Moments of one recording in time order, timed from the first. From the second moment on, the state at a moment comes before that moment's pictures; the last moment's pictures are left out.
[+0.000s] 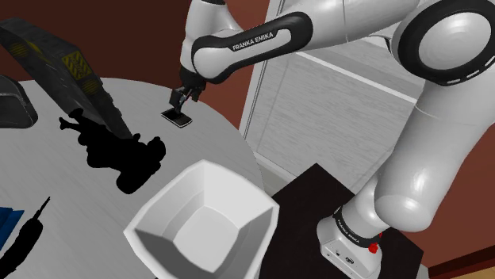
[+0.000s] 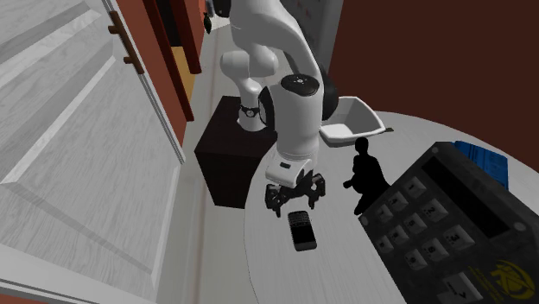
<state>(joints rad) 0.15 0.27 0.24 -1.90 -0.10 2.37 0.04</state>
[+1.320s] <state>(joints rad) 0.18 0.43 0.23 -1.81 -0.14 2.45 0.06</state>
